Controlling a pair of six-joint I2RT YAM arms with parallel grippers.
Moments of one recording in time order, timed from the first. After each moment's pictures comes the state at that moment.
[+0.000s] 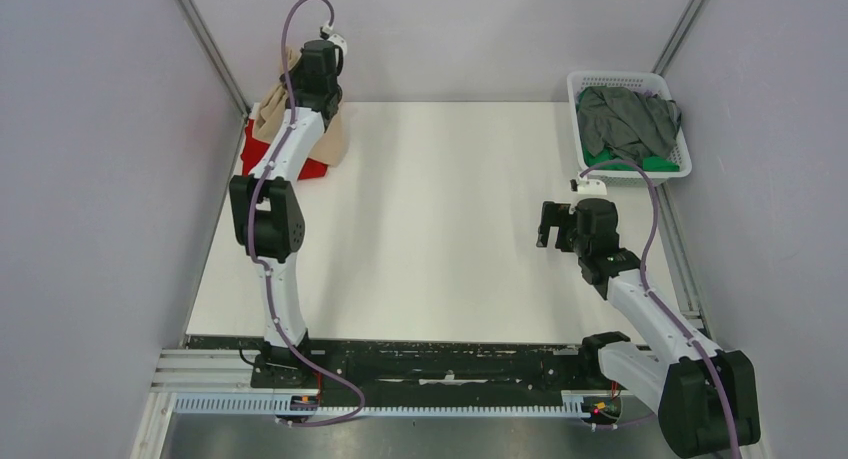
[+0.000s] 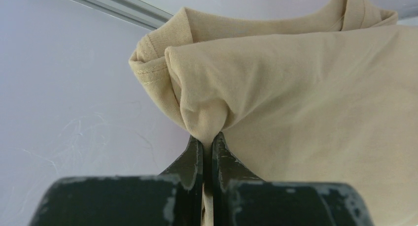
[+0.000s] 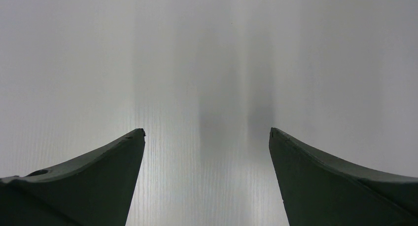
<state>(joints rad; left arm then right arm) -0.16 2.13 1.99 -0.20 -0.73 0.70 0.18 0.99 0.49 -0.12 0.12 0.16</state>
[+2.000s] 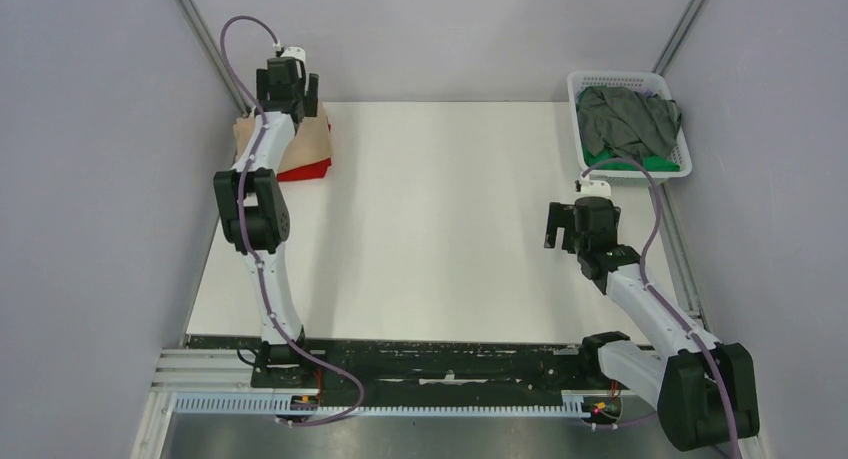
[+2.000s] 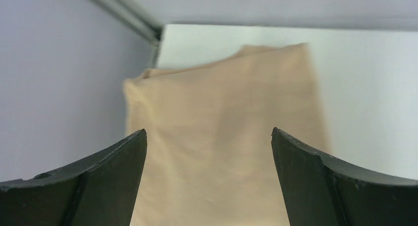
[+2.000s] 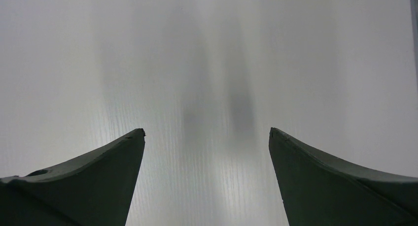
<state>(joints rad) 0.05 2.25 2.00 -0.26 -0.38 0.26 0.18 1.03 0.52 -0.20 0.28 0.16</state>
